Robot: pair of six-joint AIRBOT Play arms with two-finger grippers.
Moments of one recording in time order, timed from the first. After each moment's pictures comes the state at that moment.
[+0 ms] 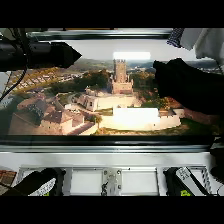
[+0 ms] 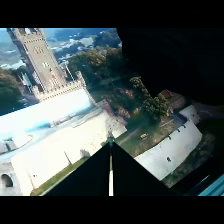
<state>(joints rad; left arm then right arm) -0.26 -1.14 1.69 1.08 -1.20 -1.51 -1.03 -1.02 1.47 0.63 -0.13 -0.40</state>
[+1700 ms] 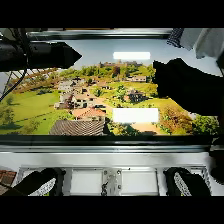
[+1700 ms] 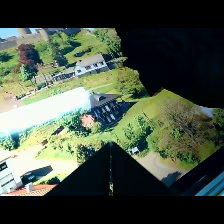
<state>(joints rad) -0.26 -1.14 1.69 1.08 -1.21 -1.52 -0.12 -0.74 0.87 0.67 -0.06 -0.40</state>
